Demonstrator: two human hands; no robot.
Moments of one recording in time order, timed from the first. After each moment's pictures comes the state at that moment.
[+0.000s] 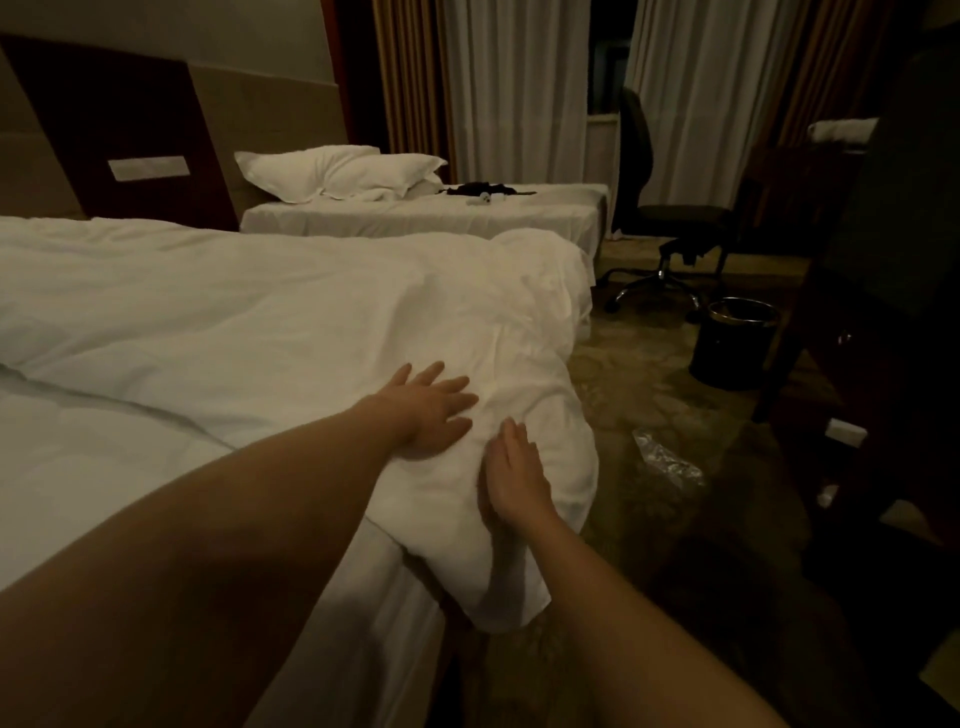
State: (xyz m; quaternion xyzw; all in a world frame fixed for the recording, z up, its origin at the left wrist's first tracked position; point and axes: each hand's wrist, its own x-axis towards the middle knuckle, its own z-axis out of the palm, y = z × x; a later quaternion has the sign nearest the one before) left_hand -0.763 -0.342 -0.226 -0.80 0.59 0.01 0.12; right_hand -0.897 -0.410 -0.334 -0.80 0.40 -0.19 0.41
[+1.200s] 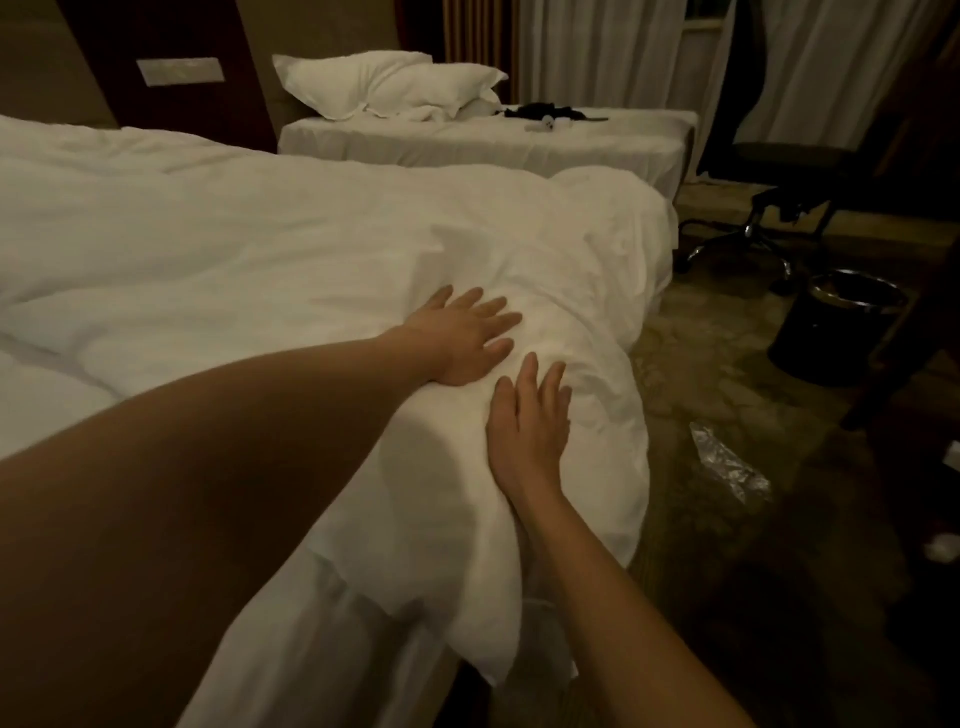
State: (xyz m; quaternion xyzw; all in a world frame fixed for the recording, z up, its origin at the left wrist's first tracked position) left_hand -0.675 -0.448 -0.225 -0.81 0.58 -0.04 0.09; right_hand -0.823 -0.459 -0.304 -0.78 0.39 -0.25 0.41
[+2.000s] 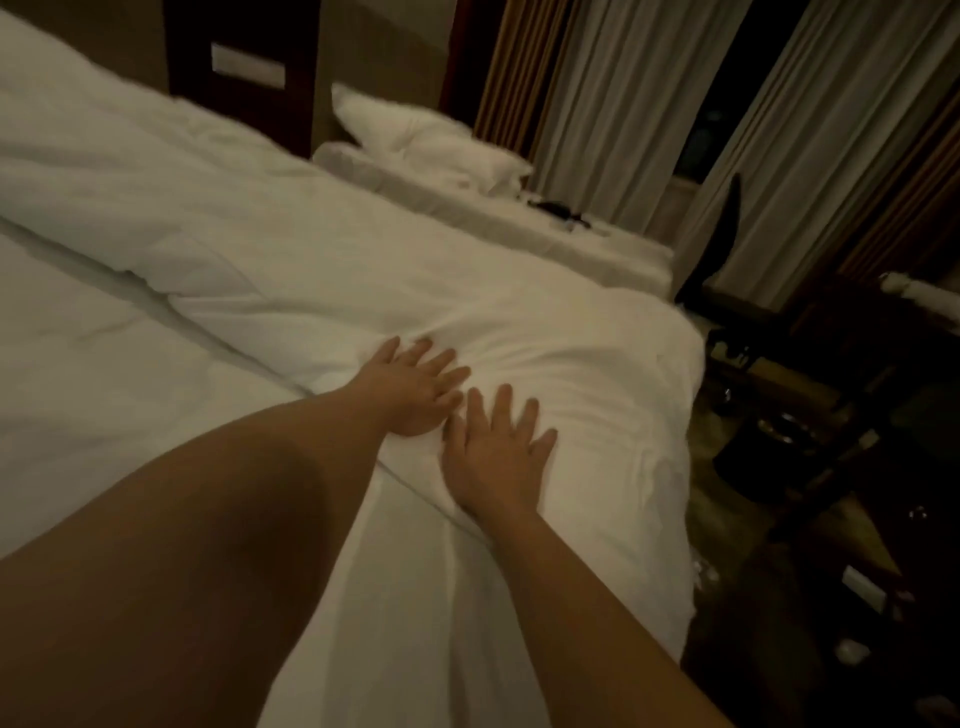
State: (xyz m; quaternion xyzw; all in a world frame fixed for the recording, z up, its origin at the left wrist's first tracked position) left_hand -0.531 -0.219 -0.215 -0.85 0.53 -0.04 -0.02; right_hand -0.680 -0.273 -0.239 -0.92 0.36 -0.12 0.06
